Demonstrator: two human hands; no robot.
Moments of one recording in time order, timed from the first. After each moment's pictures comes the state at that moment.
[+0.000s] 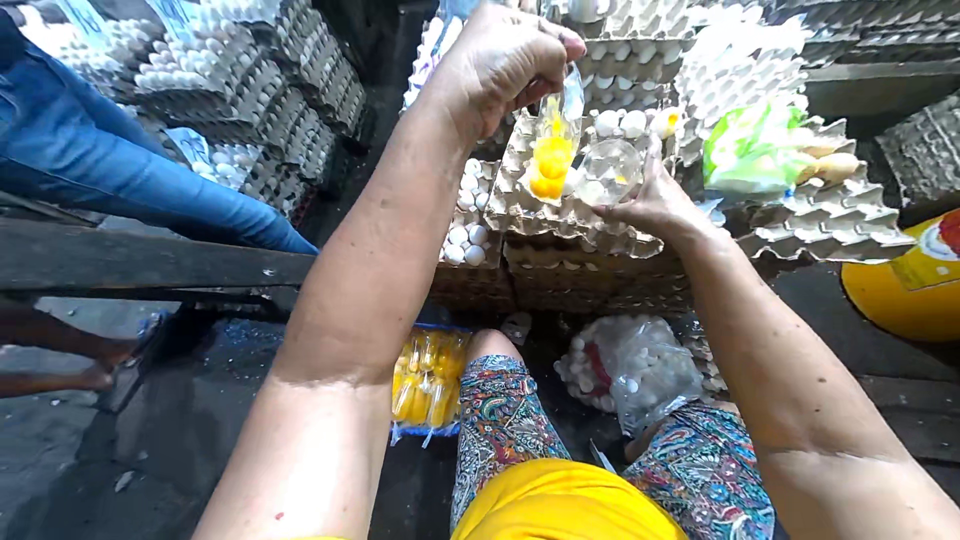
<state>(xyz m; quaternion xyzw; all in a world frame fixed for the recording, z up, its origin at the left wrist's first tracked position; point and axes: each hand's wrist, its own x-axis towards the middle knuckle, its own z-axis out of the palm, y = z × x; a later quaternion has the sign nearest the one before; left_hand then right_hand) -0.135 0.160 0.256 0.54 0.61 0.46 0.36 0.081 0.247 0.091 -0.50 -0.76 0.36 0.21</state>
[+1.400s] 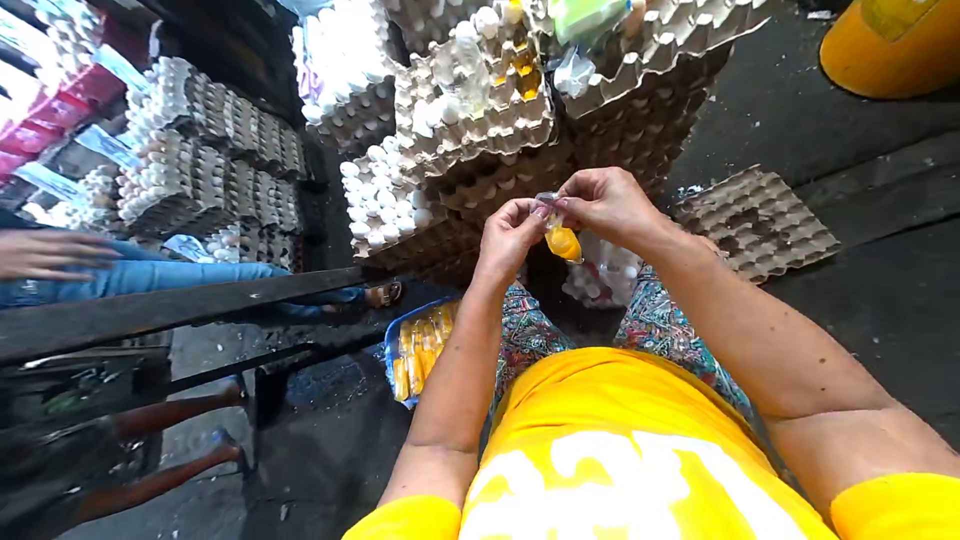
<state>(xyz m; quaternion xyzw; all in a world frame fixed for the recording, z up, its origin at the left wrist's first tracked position) 0.016 0.013 0.049 0.48 0.58 0.44 0.49 0.193 0.056 0.046 -0.44 -0.66 0.50 0.34</state>
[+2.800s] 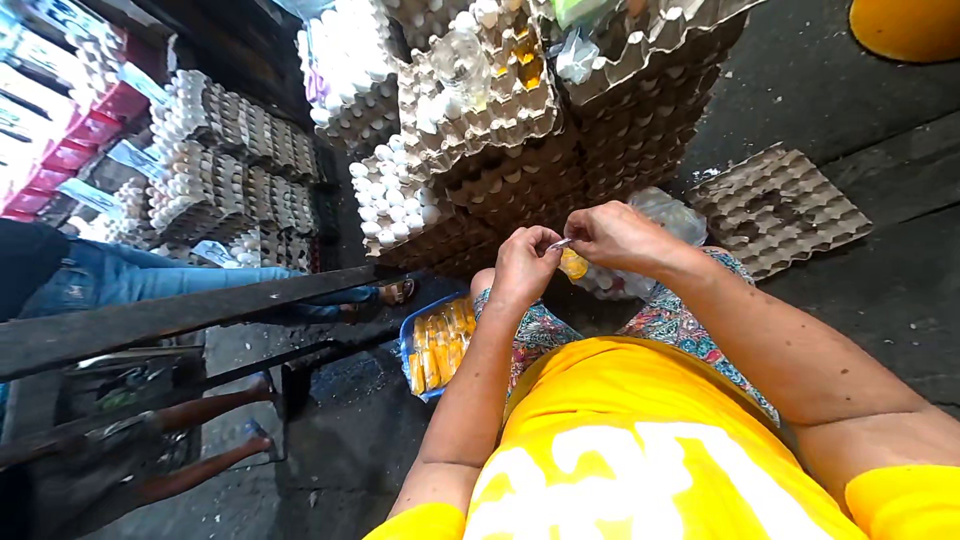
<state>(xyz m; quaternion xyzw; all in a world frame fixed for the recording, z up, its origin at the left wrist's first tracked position) 0.019 -0.022 0.050 0.64 0.67 0.21 0.32 0.194 0.029 0.038 -0.44 -0.80 0.39 0.12</state>
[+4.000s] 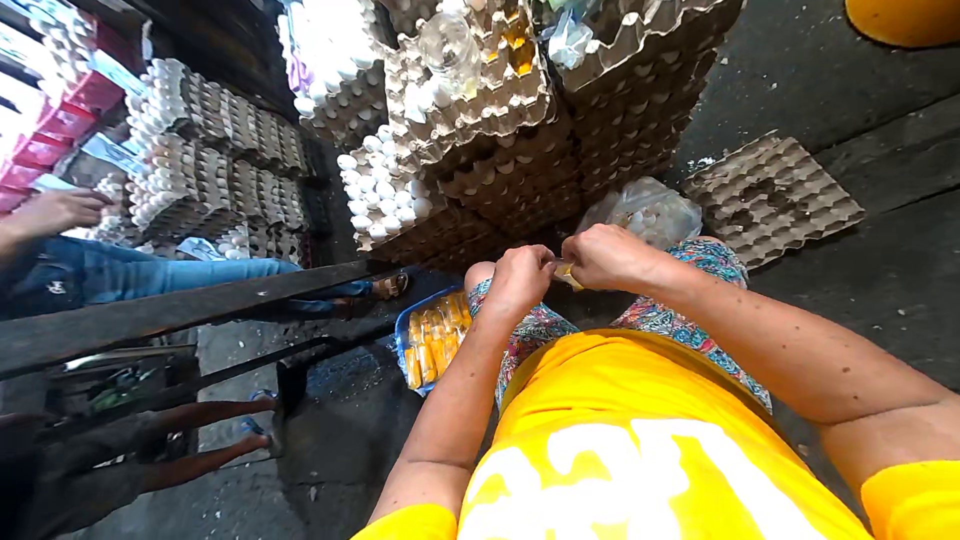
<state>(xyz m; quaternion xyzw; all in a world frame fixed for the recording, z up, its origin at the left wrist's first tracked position) 0.020 -0.033 0.046 0.67 0.67 -0.01 0.30 0.186 0.006 0.027 -0.44 -0.82 0.37 0.00</state>
